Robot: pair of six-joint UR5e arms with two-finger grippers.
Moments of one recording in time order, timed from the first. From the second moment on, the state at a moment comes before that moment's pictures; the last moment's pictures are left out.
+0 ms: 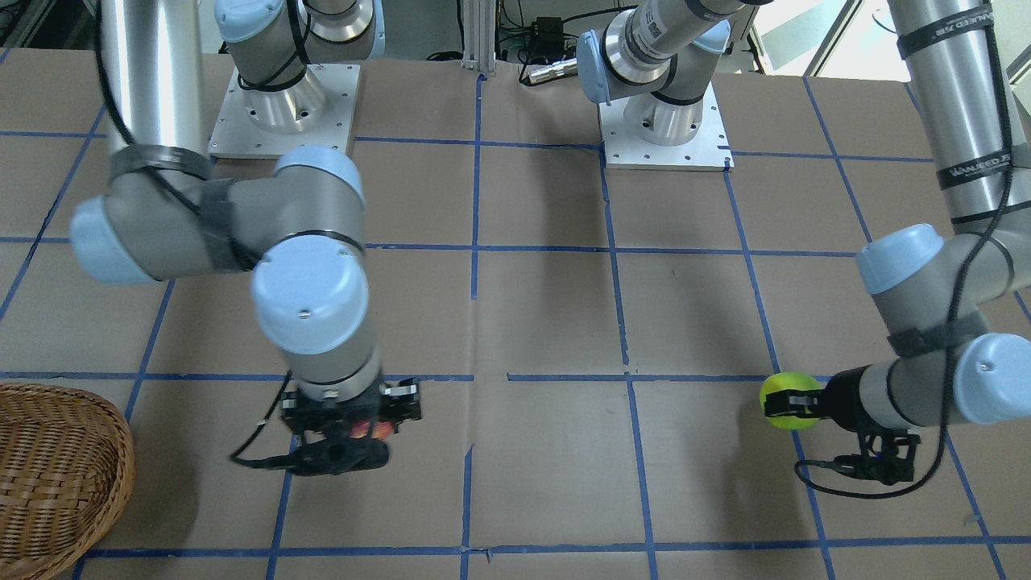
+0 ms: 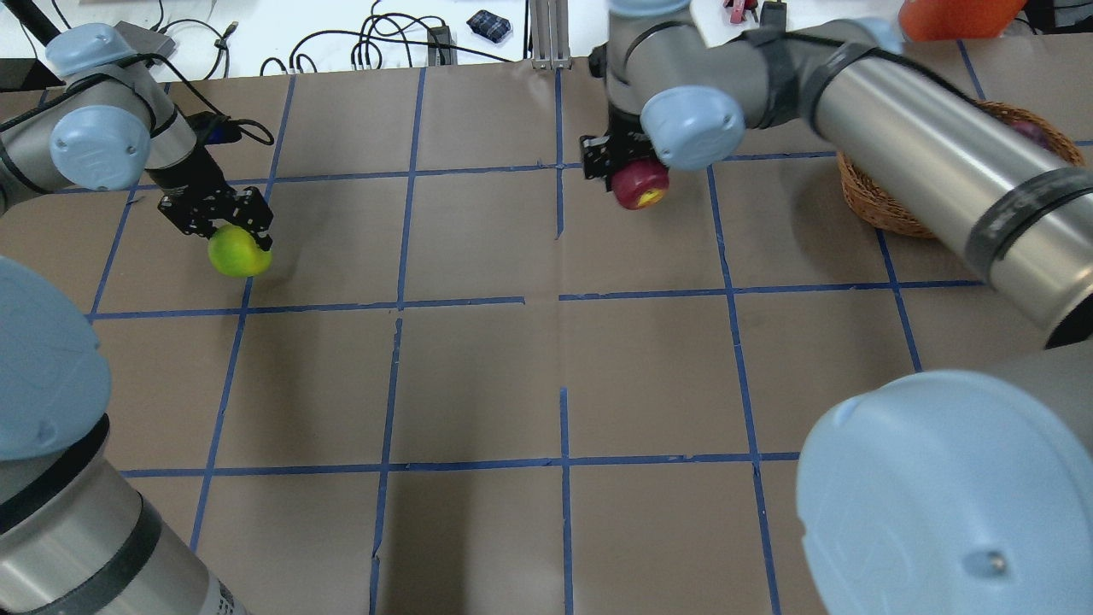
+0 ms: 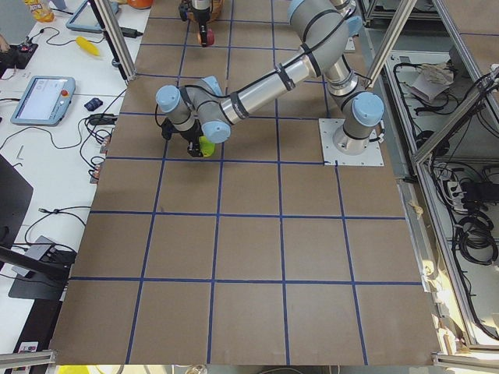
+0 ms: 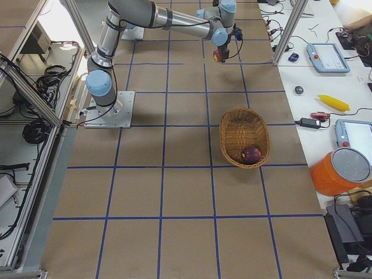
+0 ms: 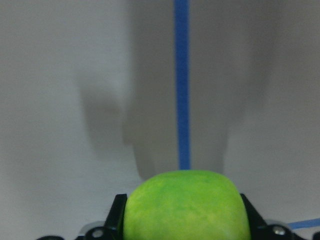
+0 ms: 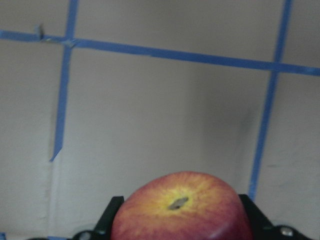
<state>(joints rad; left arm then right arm) -1.27 -2.13 -1.49 -1.33 1.55 0.31 1.70 -1.04 1.33 -1.93 -1.61 0.05</state>
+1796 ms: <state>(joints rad) -1.91 -2.12 -1.56 -1.03 1.49 -0.61 1.09 -0.86 1.27 -2.05 -1.60 -0.54</state>
